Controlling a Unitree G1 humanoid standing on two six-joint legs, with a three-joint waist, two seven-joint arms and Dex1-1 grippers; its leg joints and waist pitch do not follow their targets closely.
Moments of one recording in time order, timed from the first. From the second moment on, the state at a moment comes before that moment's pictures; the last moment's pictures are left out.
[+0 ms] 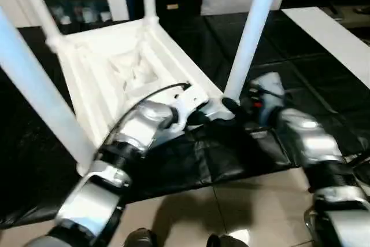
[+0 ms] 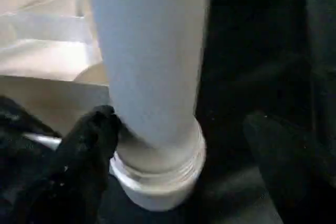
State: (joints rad) left arm -0.78 0.17 -0.29 0.70 0.11 0.25 -0.86; right arm -0.59 -0.34 -0.03 0.60 0.16 0.17 0.75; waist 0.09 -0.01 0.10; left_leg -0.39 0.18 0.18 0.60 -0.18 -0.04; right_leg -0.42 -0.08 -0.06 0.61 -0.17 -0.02
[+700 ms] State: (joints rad) left arm -0.76 0.34 -0.40 0.68 0.08 0.01 -1.32; right arm -0.54 -0.54 0.09 0.55 0.19 0.02 1.30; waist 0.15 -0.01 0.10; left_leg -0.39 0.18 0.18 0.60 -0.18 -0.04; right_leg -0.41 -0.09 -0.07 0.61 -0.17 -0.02
